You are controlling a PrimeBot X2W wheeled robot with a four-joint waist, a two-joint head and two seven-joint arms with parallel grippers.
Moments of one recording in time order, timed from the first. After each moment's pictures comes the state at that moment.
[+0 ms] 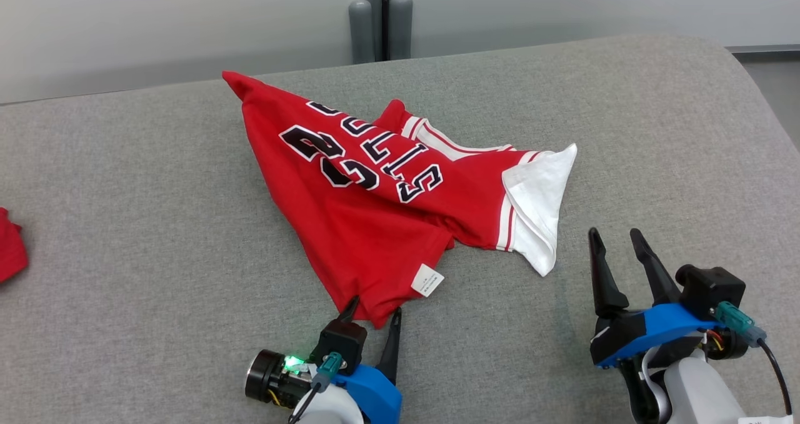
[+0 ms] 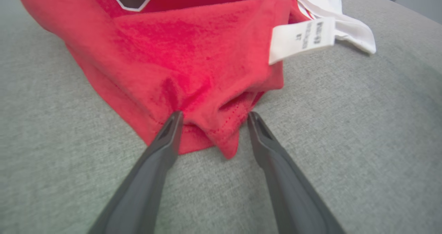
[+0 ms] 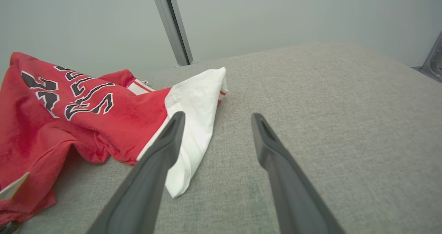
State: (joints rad) left arm -0.35 0.05 -0.76 0.73 -0.45 0.15 -0.26; right arm -0.29 -0.05 0.00 0.50 0.24 0.13 -0.26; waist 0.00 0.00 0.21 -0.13
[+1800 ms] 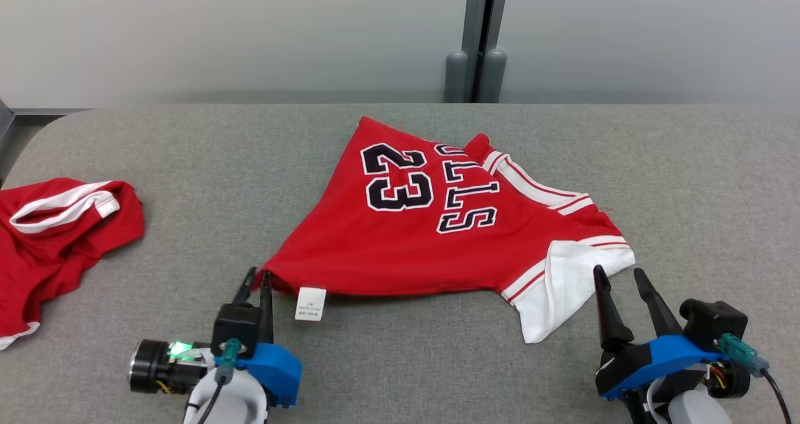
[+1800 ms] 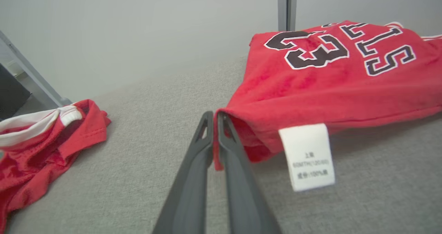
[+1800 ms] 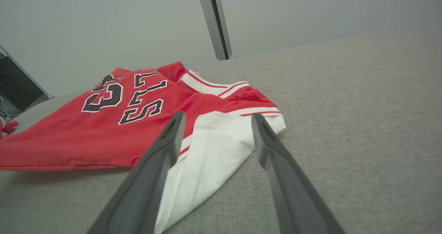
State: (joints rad) left arm -0.30 0.20 -0.50 0.62 -0.23 0.20 -0.26; right arm -0.21 -0.05 0.00 0.53 0.29 0.13 -0.26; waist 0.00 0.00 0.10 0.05
